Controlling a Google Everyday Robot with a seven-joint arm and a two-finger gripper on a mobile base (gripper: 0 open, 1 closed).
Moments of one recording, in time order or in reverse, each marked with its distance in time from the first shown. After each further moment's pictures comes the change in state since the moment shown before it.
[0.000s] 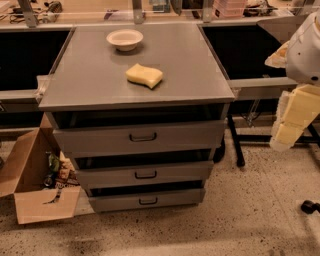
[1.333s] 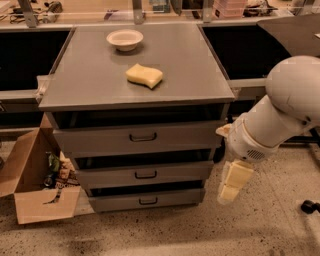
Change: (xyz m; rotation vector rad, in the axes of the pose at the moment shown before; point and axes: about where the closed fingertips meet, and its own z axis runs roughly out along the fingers) arm -0.016 0.062 0.180 -0.170 -0.144 -0.010
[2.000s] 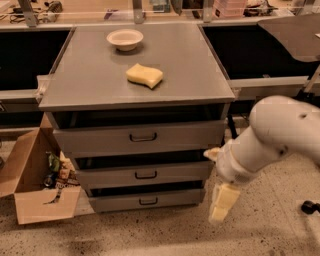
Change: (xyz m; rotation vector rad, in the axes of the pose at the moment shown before) arm 0.014 0.022 0.072 -0.086 -0.052 -0.041
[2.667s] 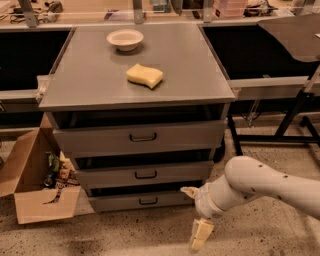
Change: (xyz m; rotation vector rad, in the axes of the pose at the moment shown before) arm 0.022 0.031 0.165 -0.120 -0.176 -0.088
